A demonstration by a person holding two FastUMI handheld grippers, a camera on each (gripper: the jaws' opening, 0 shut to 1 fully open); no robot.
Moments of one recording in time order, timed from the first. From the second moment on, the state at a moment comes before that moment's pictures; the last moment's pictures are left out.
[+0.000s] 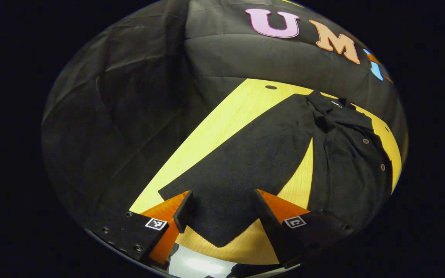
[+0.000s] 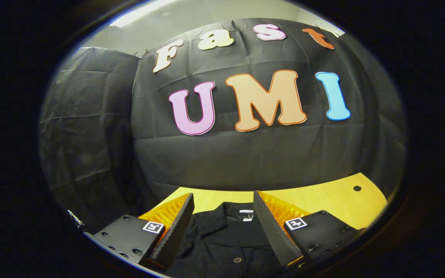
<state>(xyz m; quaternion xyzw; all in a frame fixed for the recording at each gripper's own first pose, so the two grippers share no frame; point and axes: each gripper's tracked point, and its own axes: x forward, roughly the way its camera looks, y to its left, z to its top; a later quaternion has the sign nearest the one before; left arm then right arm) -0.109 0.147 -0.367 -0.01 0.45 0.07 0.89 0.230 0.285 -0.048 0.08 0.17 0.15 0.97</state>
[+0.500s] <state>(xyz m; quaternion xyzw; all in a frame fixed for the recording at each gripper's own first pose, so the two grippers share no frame) -0.110 0.143 -0.362 -0.03 0.42 0.08 0.90 0.182 0.238 0.000 0.14 0.14 0.13 0.97</state>
